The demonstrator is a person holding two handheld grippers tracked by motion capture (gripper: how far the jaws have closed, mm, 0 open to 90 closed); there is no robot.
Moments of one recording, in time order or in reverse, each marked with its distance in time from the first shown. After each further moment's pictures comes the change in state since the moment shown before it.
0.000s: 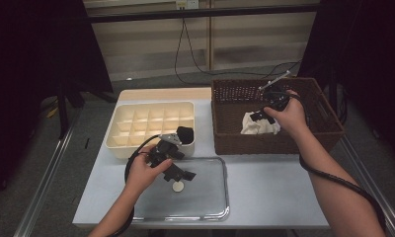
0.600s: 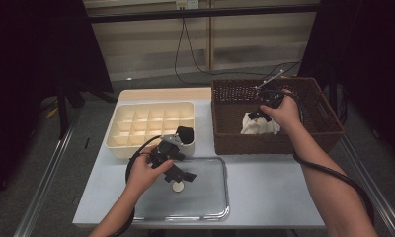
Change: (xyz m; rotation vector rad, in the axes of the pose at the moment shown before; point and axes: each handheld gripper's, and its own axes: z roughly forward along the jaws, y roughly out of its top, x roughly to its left) left arm 0.000 -0.001 0.005 -0.013 -0.027 -0.002; right arm -0.012 0.009 0.023 0.044 -0.002 0.011
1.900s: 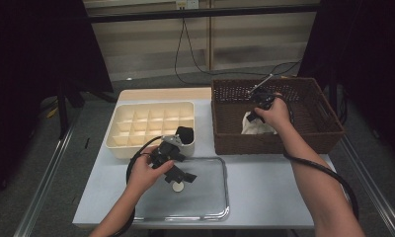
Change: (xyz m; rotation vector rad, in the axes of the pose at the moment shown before) left arm 0.001 -0.001 0.003 0.018 -0.001 0.004; right arm -0.002 0.005 0.034 0.084 0.029 0.004
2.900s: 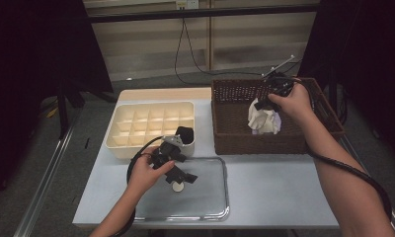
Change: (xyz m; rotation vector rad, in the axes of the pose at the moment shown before) left arm -0.003 0.002 0.001 -0.012 -0.010 0.001; right arm 0.008 0.004 -0.087 -0.103 0.064 0.002
